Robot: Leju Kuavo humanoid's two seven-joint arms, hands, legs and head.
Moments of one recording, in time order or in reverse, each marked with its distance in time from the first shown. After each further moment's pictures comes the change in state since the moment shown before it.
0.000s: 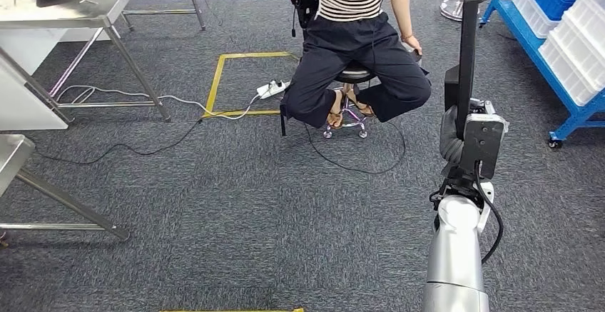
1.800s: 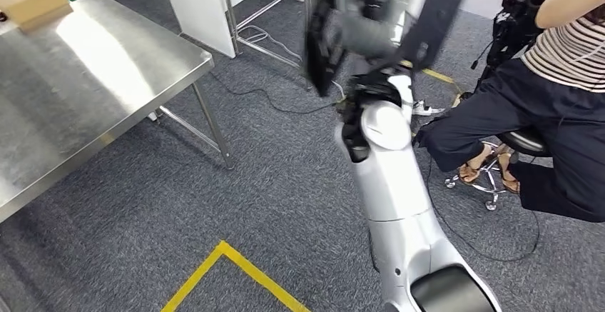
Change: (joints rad) left arm -0.018 -0.042 0.086 -0.010 -0.001 0.304 0.243; right arm -0.449 0.130 0.592 0.139 -0.648 -0.154 0.109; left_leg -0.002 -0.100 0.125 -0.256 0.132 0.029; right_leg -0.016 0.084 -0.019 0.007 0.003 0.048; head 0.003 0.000
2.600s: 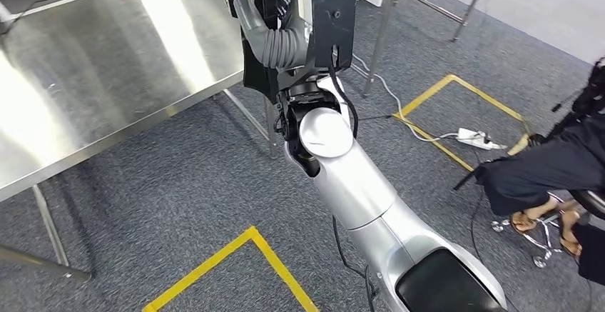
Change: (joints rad) left arm -0.010 -0.092 0.175 -0.077 -0.221 0.033 0.057; right arm -0.088 -0.002 0.302 0.104 -0.168 -0.032 -0.038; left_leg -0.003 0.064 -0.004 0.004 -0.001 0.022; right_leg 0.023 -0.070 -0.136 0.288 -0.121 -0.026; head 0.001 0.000
